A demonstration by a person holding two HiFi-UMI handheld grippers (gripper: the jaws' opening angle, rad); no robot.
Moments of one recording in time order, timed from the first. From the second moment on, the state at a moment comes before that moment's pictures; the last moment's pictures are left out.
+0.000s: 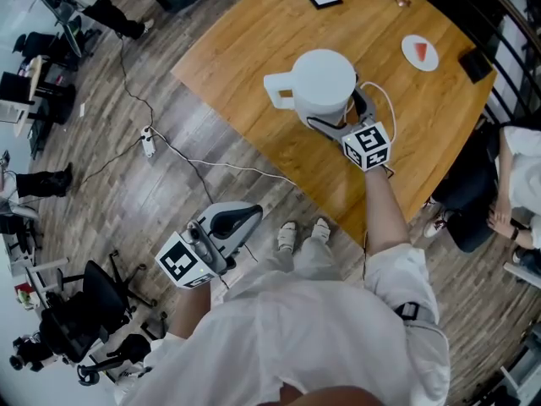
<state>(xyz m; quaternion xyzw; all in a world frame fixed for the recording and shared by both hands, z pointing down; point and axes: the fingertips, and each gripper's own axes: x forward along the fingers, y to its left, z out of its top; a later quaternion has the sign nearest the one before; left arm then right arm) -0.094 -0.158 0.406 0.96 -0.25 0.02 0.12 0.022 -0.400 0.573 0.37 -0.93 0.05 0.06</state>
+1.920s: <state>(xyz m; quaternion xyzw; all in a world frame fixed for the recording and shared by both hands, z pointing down) -0.096 -0.405 0.533 0.90 -0.41 0.16 0.03 0.024 -0.404 0.576 0.38 -0.91 0.07 0.10</state>
